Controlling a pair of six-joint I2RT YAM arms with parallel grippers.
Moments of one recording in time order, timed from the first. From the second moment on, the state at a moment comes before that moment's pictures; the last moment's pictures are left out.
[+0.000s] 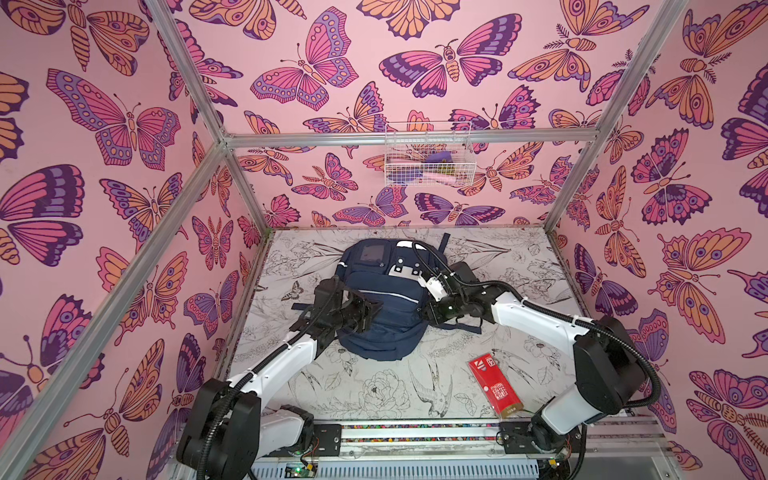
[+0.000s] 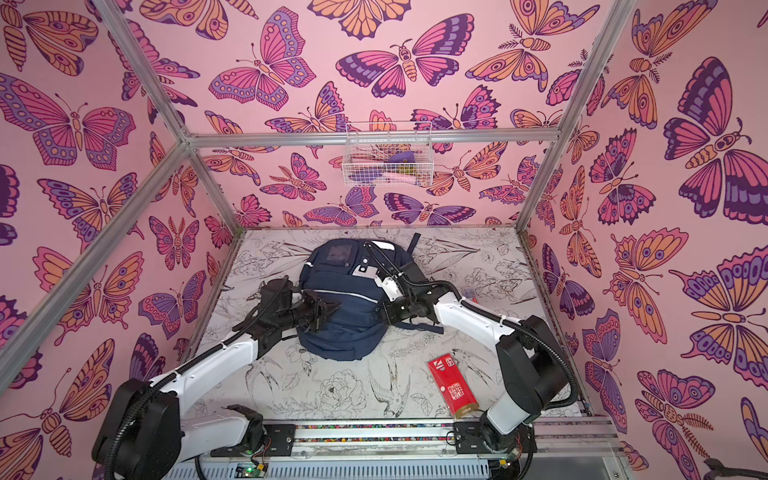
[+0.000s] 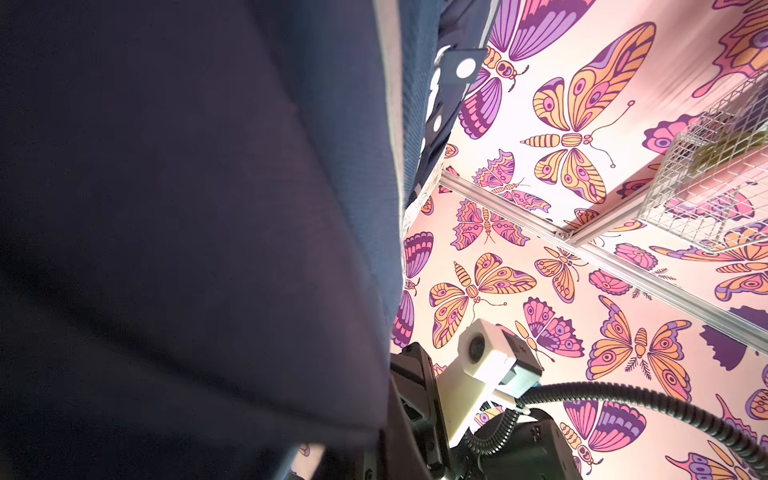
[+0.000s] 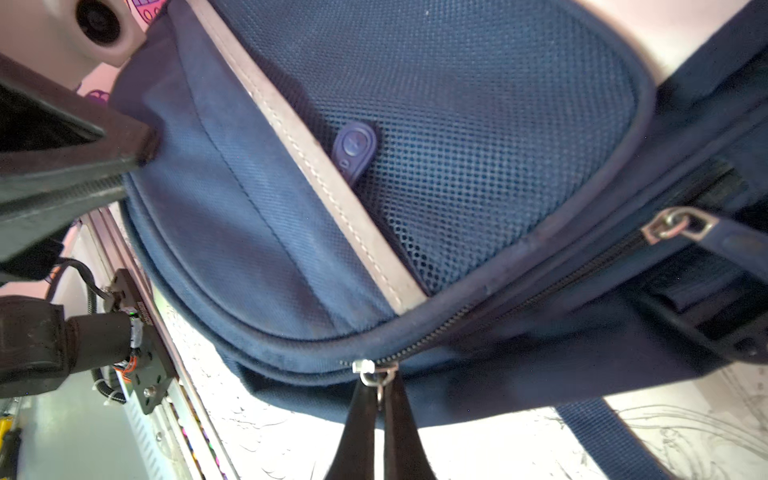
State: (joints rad) left arm -0.35 1.23 0.64 0.04 0.51 -1.62; right arm 0.65 1.60 1.07 -0.39 -0.41 0.28
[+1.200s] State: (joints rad) left arm -0.05 1.23 0.74 -0.32 0.45 -1.27; right arm 0.87 1.73 1.26 -0.48 -0.38 0.67
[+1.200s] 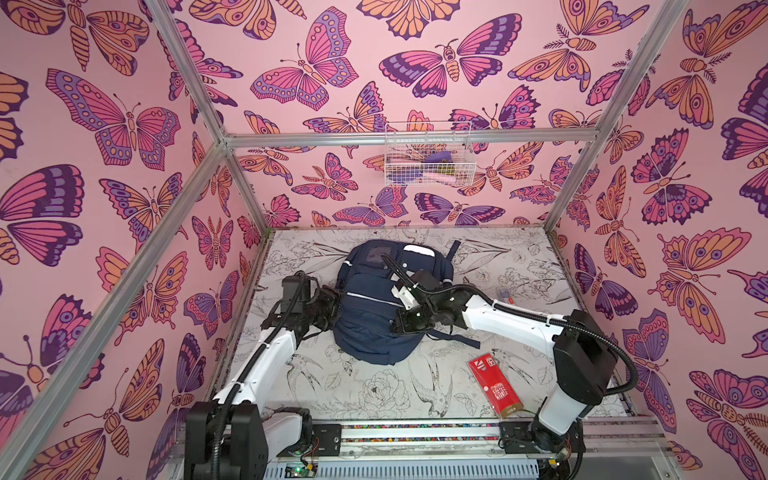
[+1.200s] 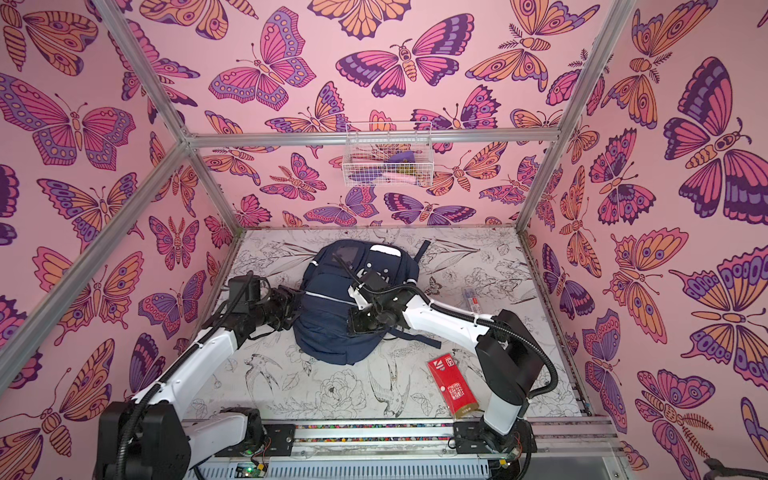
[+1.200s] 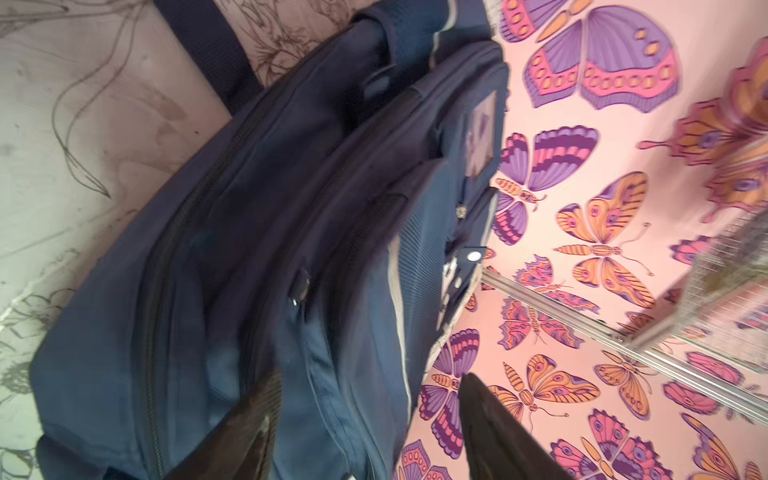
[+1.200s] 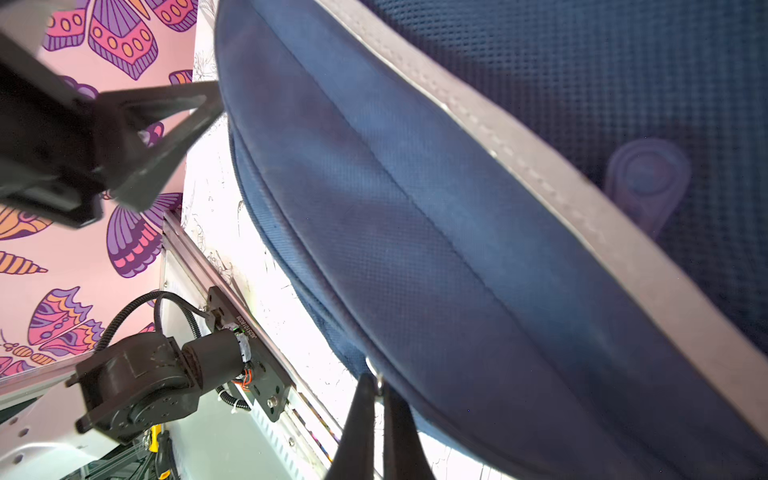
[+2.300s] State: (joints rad) left arm -0.19 1.10 0.55 -0.12 0.31 -1.38; right arm 0.88 2.11 1.82 -0.72 -0.48 0.76
